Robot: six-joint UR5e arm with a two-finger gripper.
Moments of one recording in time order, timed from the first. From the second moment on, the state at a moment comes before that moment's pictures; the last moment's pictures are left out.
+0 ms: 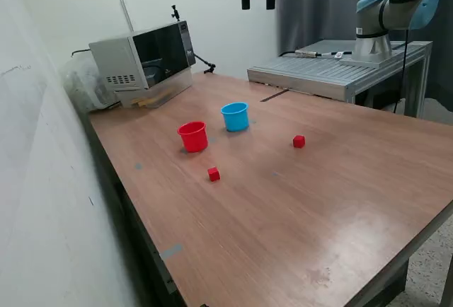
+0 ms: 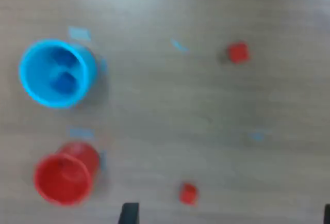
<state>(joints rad) 0.02 -1.26 1.28 -1.74 -1.63 3.13</state>
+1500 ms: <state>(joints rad) 0.08 -0.61 1.01 -2.14 -1.63 3.36</state>
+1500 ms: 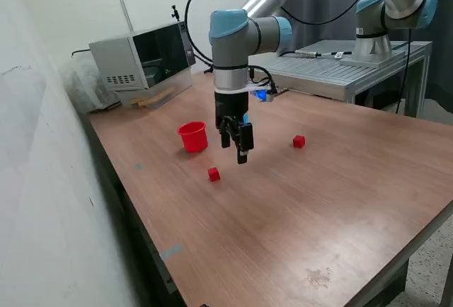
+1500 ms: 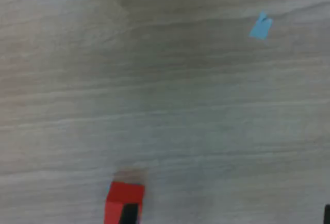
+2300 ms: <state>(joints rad) 0.04 -0.54 1.00 -2.25 -1.69 3.37</state>
